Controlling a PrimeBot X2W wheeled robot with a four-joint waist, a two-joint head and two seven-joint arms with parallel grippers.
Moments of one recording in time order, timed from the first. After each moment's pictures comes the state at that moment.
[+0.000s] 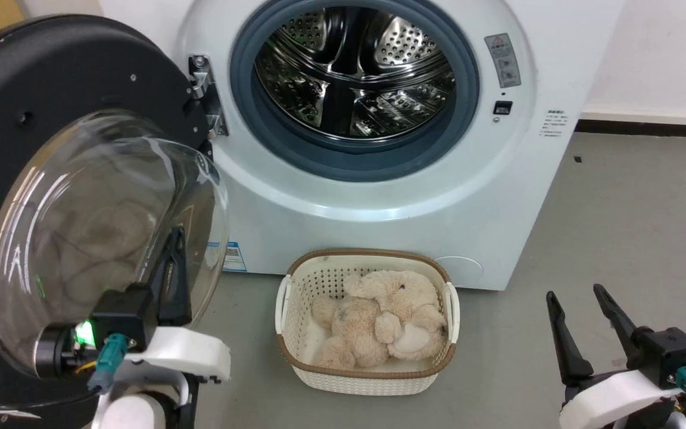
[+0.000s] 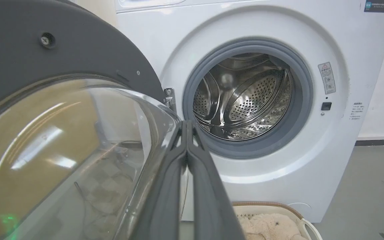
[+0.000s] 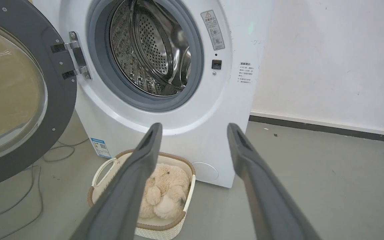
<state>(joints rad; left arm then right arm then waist) -0.10 0.06 -0.02 -0.07 -0.01 0.04 -0.06 0.01 -0.05 -0.05 0.02 0.05 0.13 -0.06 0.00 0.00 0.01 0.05</state>
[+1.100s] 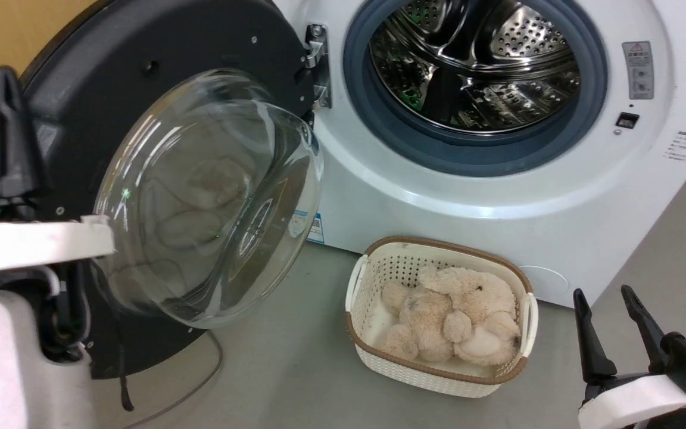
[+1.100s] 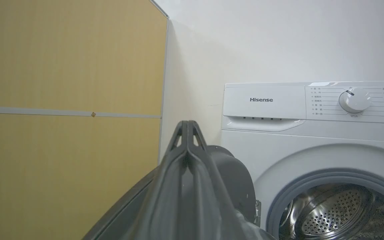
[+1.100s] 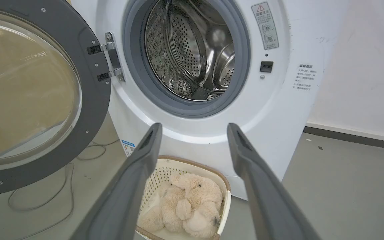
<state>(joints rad) -0.41 0.14 0.19 -0.12 -0.18 -0.06 -0.13 0.01 -0.05 -0.11 0.05 0.08 0.13 -0.13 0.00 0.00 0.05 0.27</state>
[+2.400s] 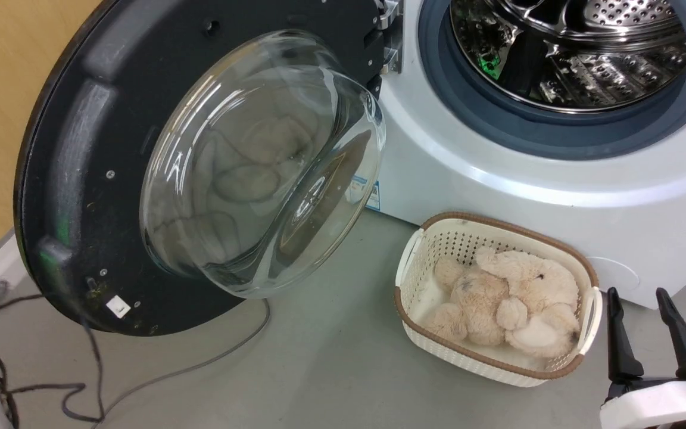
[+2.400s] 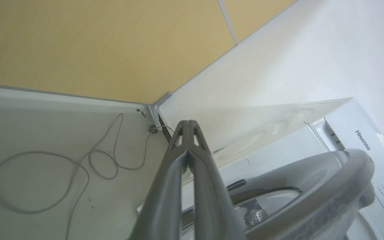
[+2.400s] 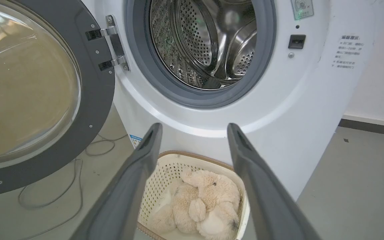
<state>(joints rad) -0.49 0.27 0.50 0.35 -1.01 -0.10 0.26 0.00 -0.05 -0.18 0.10 0.09 0.13 -0.21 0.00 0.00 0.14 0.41</state>
